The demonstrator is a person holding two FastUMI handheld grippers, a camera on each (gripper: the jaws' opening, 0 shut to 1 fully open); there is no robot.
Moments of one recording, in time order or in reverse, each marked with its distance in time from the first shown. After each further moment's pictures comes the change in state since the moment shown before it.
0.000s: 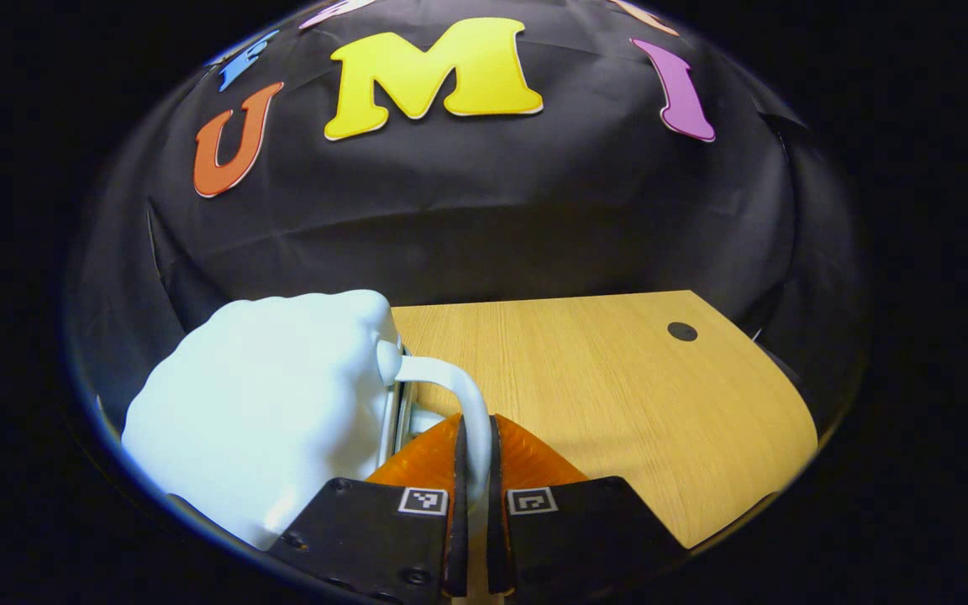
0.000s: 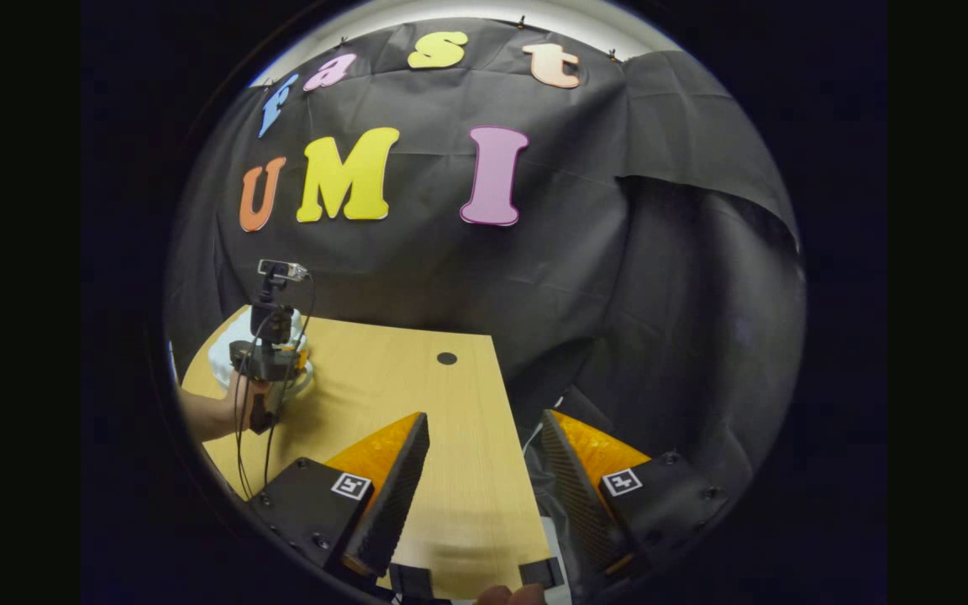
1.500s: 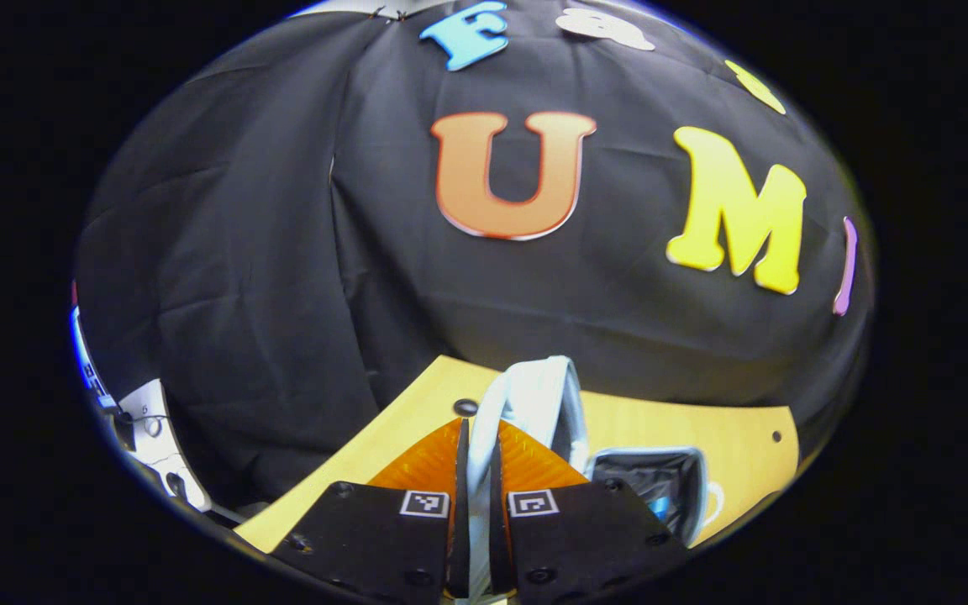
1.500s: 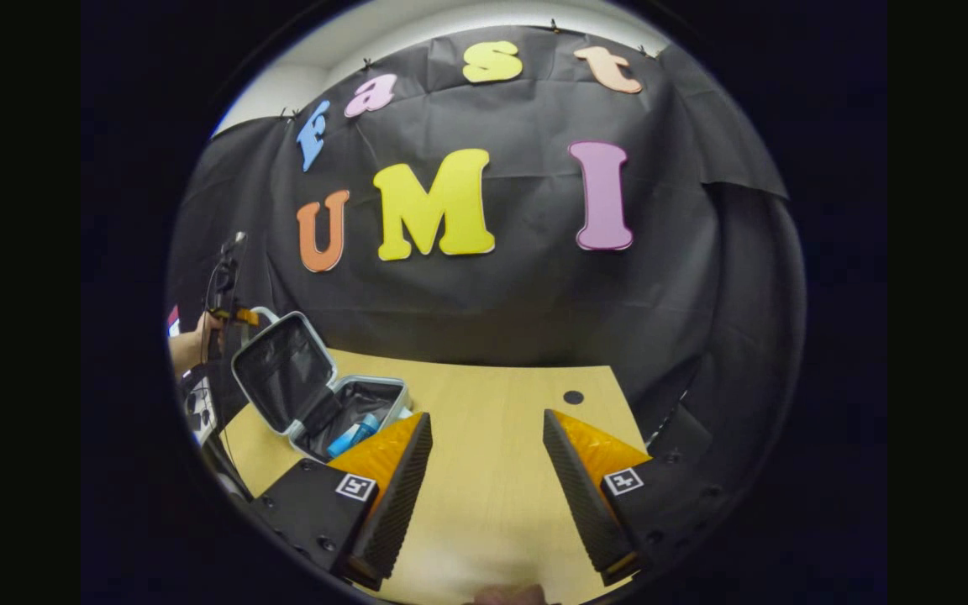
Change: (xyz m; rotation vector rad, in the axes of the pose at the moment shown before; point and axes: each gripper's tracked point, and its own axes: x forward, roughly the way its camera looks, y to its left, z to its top) left arm -0.125 0.407 0.127 -0.323 -0.091 0.264; right arm 0.015 0.159 0.057 0.079 -0.124 0.299
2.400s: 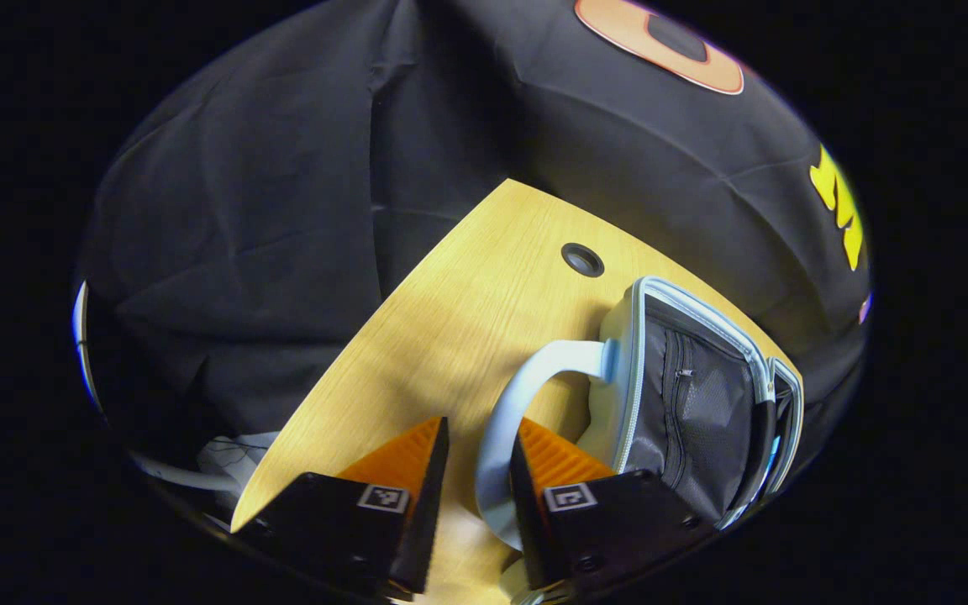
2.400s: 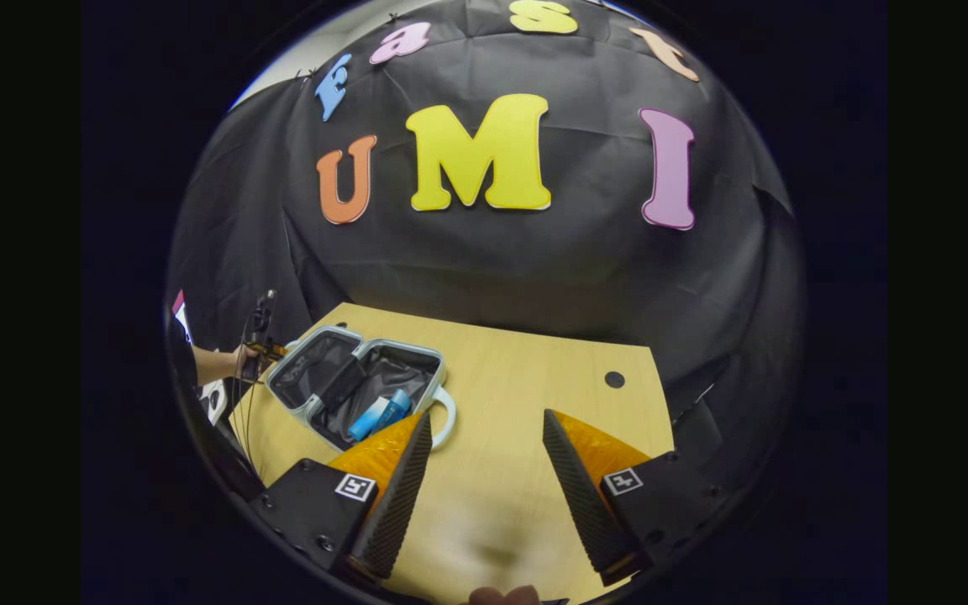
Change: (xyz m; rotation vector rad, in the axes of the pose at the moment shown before) left arm 0.179 0.201 -0.233 -0.158 0.531 -0.101; right arm 0.066 0.088 -0.010 -0.061 0.265 0.124
